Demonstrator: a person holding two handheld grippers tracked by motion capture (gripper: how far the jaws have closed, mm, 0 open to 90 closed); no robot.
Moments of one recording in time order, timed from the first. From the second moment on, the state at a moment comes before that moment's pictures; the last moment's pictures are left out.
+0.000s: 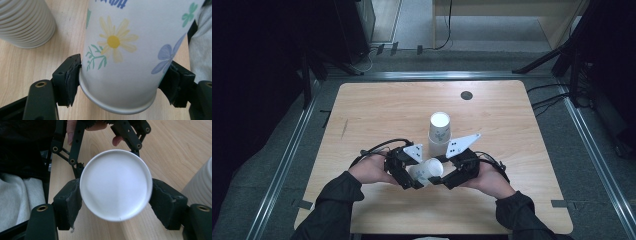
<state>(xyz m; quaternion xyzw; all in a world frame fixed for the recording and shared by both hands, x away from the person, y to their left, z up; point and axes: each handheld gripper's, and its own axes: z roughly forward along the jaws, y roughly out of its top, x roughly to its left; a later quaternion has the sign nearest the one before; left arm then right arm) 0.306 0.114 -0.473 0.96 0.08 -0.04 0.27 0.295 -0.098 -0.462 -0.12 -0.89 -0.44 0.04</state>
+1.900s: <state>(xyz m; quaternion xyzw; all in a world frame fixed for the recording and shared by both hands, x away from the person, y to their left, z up) 0.292 0.135 -0.482 0.88 0.16 -0.05 0.45 0.304 -0.106 -0.455 -0.12 -0.86 -0.49 0.09</state>
